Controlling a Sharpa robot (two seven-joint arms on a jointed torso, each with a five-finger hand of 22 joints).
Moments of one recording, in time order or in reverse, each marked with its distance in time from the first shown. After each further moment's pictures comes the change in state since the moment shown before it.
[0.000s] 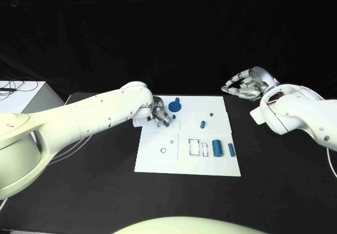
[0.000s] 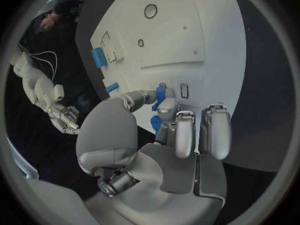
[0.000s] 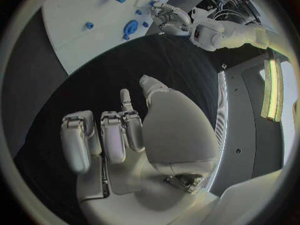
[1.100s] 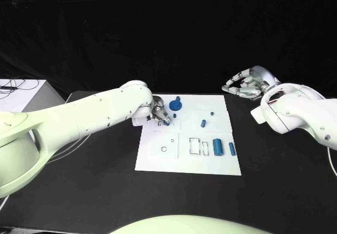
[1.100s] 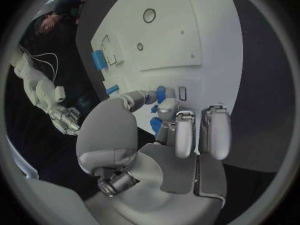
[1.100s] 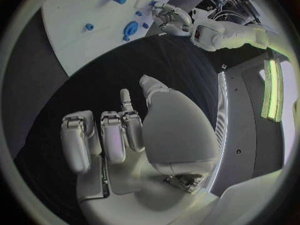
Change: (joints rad) left arm -0.001 -0.012 -0.001 0.018 -0.002 0.010 0.000; left_hand -0.004 0.004 0.000 0.000 0.003 0.000 0.000 -0.007 0.001 -0.002 0.002 0.000 -0.004 0.000 0.000 0.000 0.000 0.000 0.004 -0.004 0.000 0.000; right arm -0.001 0.002 0.000 -0.003 0.000 0.009 -0.001; right_hand 0.000 0.000 0.000 0.000 0.000 0.000 0.000 0.000 0.003 0.000 0.000 -0.004 0.000 0.000 0.000 0.000 0.000 0.000 0.000 0.000 0.000 0.000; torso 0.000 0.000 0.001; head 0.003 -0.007
